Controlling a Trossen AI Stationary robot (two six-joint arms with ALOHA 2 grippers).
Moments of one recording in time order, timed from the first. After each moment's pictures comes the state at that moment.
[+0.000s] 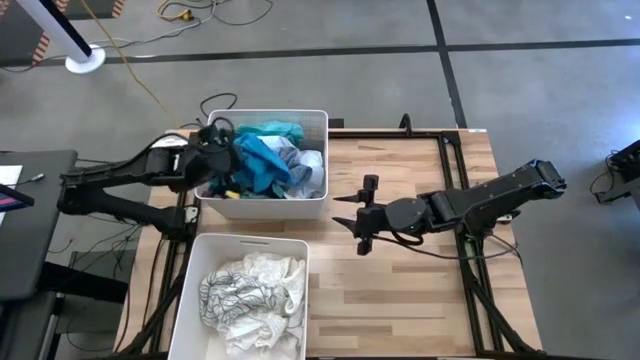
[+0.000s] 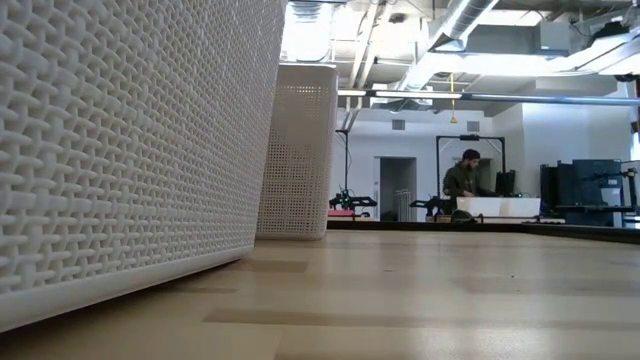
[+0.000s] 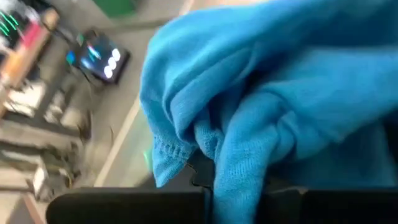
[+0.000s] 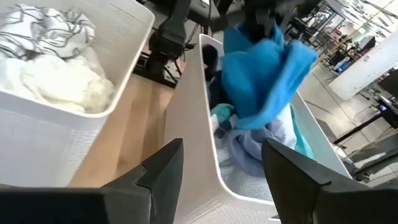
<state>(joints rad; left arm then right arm) 0.10 1.00 1.20 -0.94 -0.73 0.17 0.29 1.36 1.16 -0.14 0.56 -0.34</state>
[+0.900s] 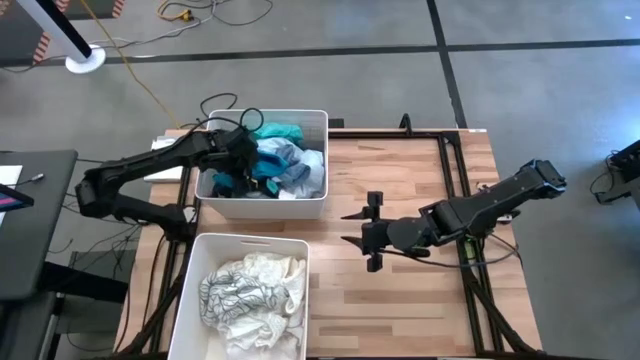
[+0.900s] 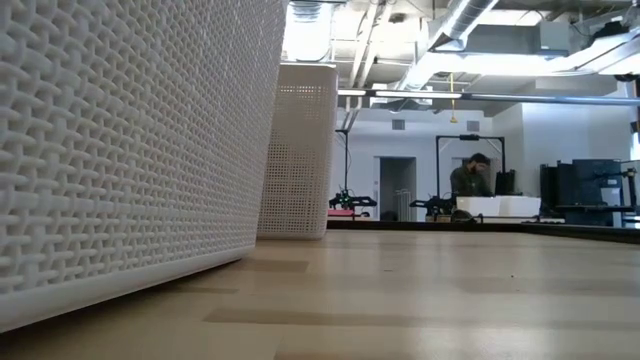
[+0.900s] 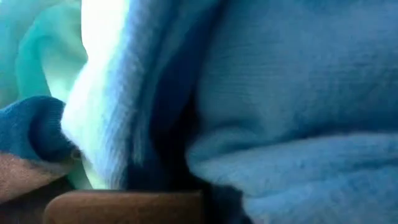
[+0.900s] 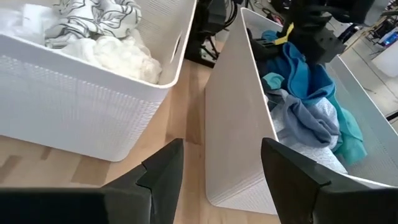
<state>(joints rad) 0.50 1.24 1.09 -1.00 -0.26 0.22 0.38 1.36 1.16 -0.30 0.55 -0.16</state>
